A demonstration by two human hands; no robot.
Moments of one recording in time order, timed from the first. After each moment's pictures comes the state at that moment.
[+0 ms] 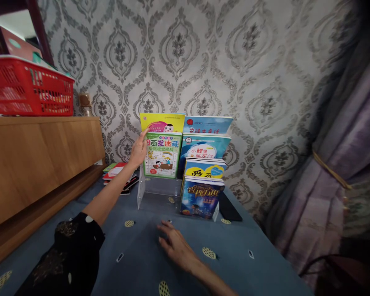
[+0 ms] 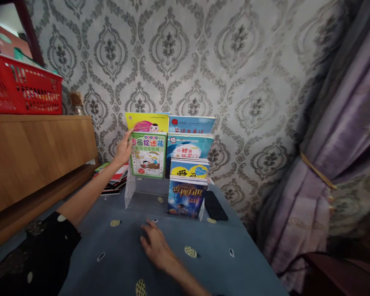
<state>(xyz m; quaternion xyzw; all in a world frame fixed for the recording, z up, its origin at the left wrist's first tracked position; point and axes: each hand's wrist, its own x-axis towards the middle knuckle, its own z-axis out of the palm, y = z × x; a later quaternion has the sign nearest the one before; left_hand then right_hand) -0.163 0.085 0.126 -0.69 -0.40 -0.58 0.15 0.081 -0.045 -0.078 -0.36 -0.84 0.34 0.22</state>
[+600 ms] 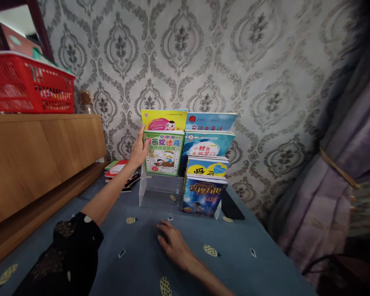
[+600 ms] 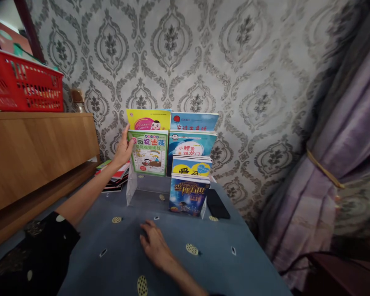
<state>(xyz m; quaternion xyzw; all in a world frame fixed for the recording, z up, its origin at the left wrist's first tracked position) -0.165 0.078 0.117 -0.68 -0.40 -0.58 0.18 0.070 -0.048 -0.088 -0.37 -0.83 0.34 0.22</state>
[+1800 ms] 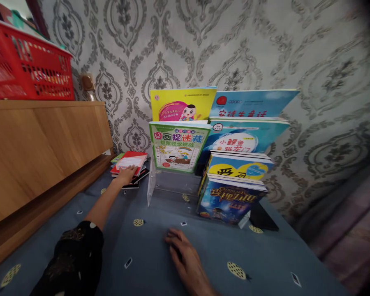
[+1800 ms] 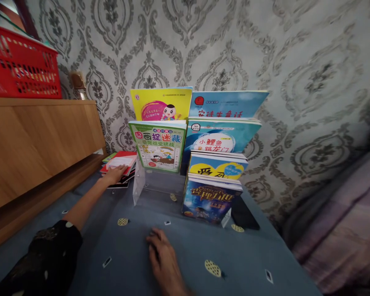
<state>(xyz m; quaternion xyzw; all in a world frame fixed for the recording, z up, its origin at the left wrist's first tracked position) -0.299 0.094 -0.042 -0.67 -0.74 0.00 0.05 0.062 -0.046 -0.124 -0.34 -0.81 0.37 0.31</state>
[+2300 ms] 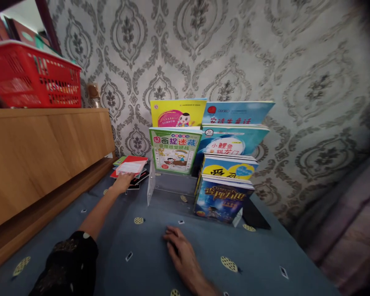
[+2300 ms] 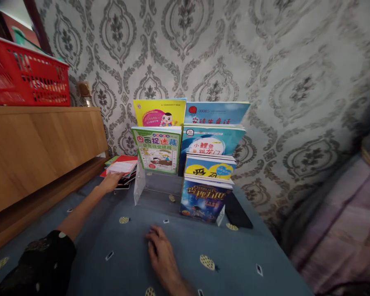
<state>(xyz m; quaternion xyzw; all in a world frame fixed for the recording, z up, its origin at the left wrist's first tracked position) -0.289 0.047 -0.033 -0.69 -0.72 -0.01 0.08 0.058 -0.051 -0.107 -0.34 -0.82 0.35 0.30</state>
